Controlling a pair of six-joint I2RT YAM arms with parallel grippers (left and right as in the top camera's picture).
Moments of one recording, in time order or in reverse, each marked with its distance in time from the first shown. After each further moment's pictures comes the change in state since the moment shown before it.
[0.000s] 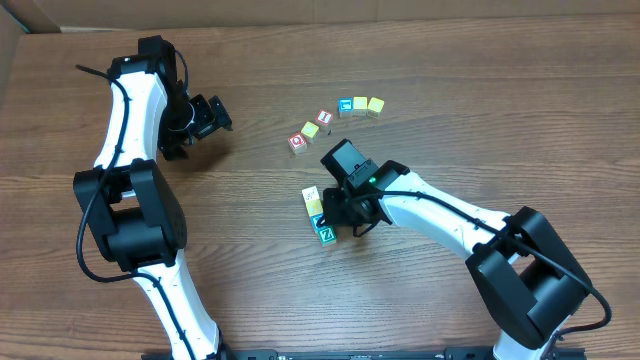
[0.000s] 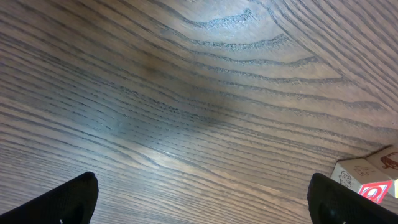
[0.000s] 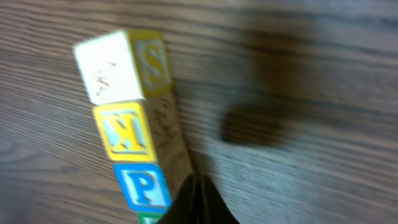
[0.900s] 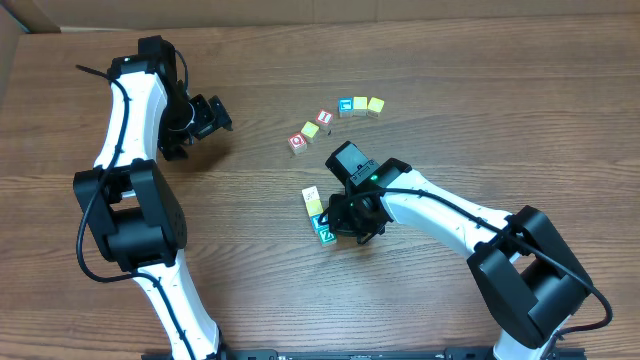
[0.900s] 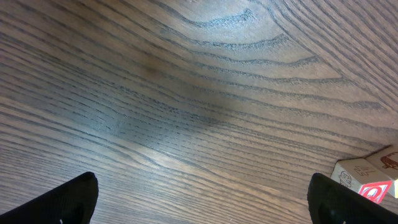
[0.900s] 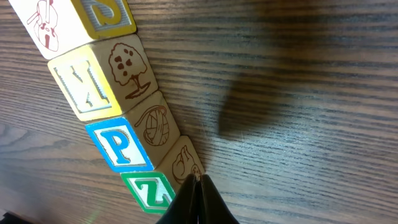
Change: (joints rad) left arm 0.000 0.000 0.000 0.000 0.000 0.000; right arm -0.008 0.000 0.007 -0.116 -0.087 0.078
